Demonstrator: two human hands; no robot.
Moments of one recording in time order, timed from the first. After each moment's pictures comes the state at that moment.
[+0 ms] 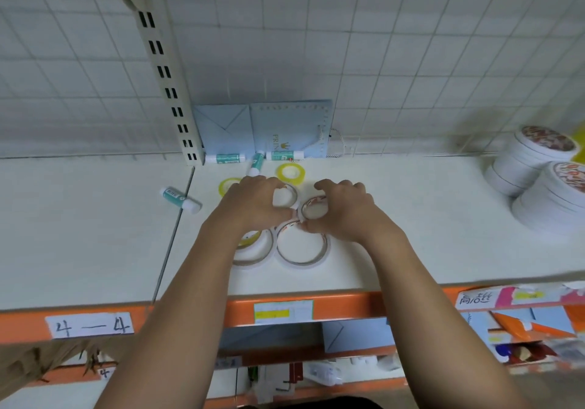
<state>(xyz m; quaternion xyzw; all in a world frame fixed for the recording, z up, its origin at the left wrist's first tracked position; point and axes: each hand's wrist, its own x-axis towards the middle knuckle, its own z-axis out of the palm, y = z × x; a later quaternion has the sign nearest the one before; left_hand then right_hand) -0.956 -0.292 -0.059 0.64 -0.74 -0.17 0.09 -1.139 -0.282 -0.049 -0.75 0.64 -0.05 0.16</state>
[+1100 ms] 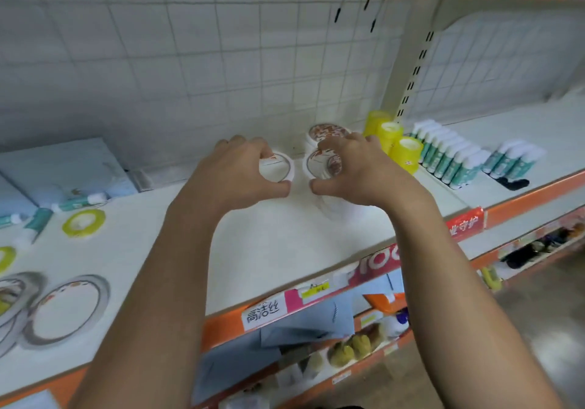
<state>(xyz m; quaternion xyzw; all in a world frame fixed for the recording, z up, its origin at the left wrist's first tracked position) -1.269 -0.314 0.025 0.53 -0.82 -0.12 0.17 -1.467 -0.264 0.033 -0.68 0.72 -0.16 0.05</state>
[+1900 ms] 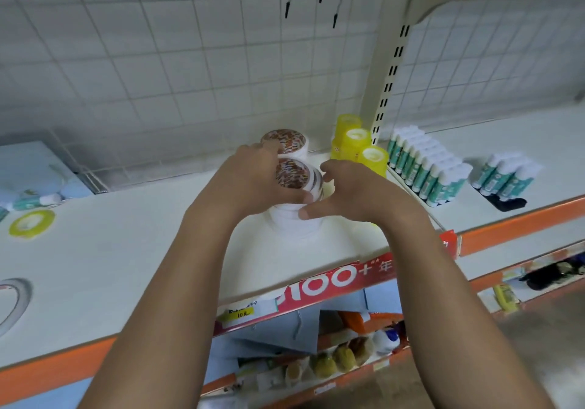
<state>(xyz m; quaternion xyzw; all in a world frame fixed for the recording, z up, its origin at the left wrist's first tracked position) -1.404 -0.310 0.023 0.55 -0.81 -0.15 0.15 -1.587 -0.285 0.001 -0.70 0.65 -0.17 0.24</state>
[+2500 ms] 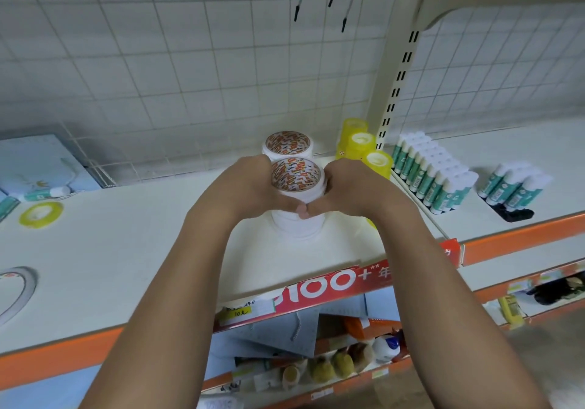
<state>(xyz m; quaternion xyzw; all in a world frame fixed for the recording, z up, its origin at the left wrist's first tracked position) -1.395 -0.320 0.007 0.56 -0.79 -0.20 0.14 -1.587 -0.304 -0.002 -0.71 0.64 -0.16 0.24</state>
